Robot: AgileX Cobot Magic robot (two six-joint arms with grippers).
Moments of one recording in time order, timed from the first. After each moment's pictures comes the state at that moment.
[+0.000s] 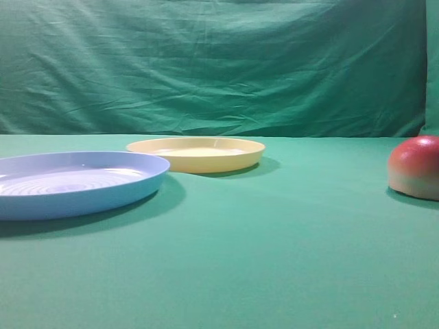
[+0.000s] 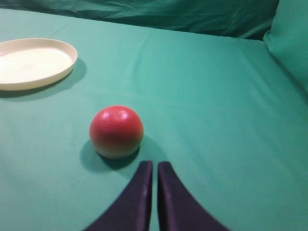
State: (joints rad) left arm 0.02 -0.01 0.02 -0.10 0.35 -0.12; right arm 0.15 -0.01 0.03 0.06 0.36 -0.10
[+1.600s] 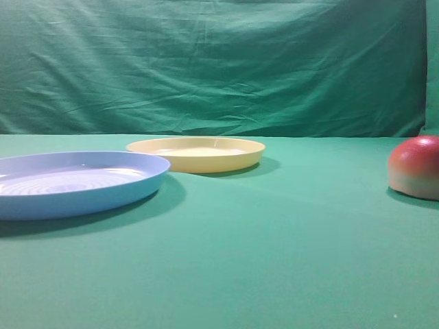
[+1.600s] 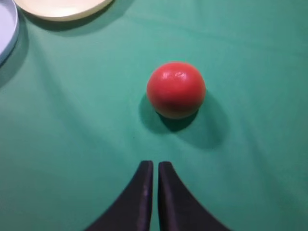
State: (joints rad) left arm 0.02 -0.01 0.02 -0.10 0.35 -0.12; right arm 0.17 0.85 -0.53 0.26 0.70 -0.30
